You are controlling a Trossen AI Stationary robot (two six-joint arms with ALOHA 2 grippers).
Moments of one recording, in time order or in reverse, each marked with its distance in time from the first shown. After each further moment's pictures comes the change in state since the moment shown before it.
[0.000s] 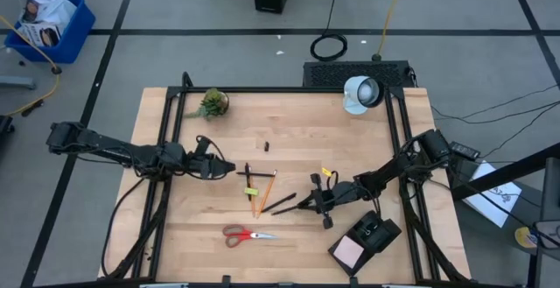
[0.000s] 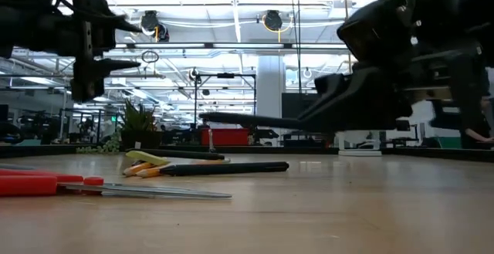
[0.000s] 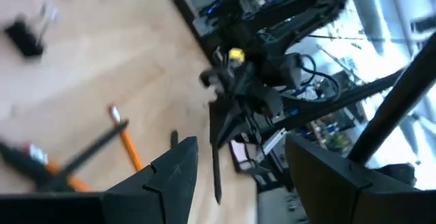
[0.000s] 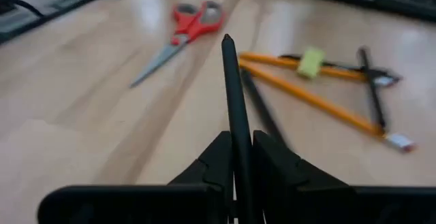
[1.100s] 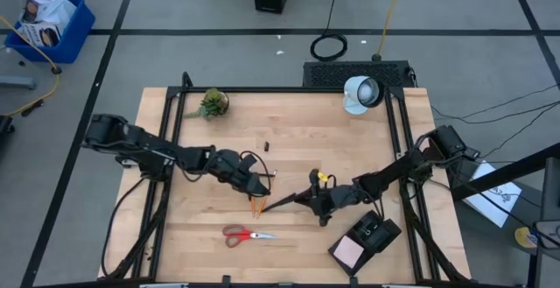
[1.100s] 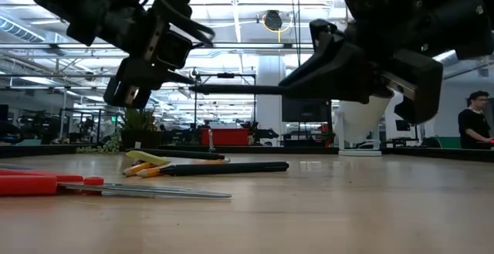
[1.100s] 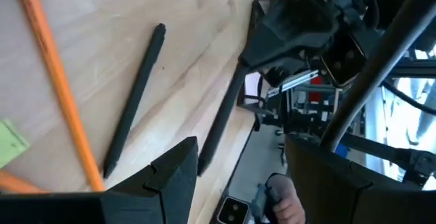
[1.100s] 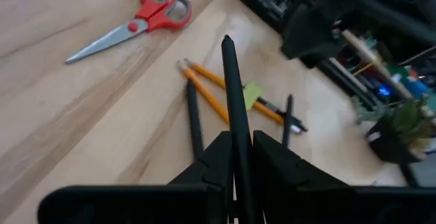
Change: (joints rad) left arm 0.010 0.753 0.476 -0.041 0.349 -0.294; right arm 0.047 -0.121 0.102 -0.235 0.230 -0.407
